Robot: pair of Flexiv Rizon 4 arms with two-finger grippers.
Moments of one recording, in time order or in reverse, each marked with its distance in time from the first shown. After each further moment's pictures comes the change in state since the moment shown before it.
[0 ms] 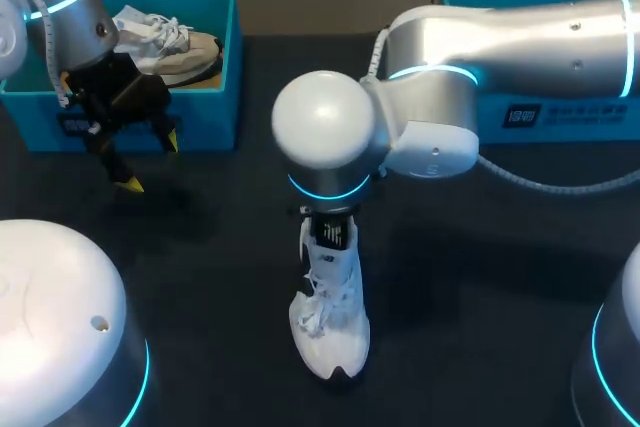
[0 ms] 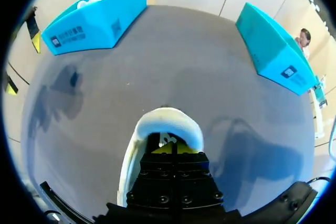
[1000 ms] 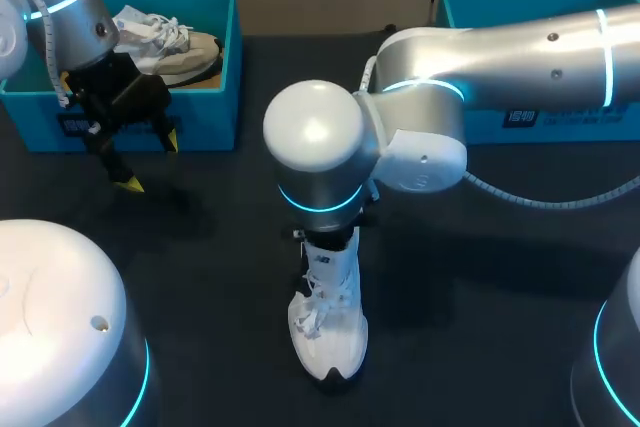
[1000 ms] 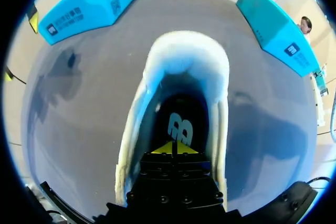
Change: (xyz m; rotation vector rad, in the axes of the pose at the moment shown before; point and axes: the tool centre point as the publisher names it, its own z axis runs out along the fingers) left arm 0.000 0.000 0.000 0.000 0.000 0.000; right arm 0.015 -0.044 0.004 0.111 -0.004 0.042
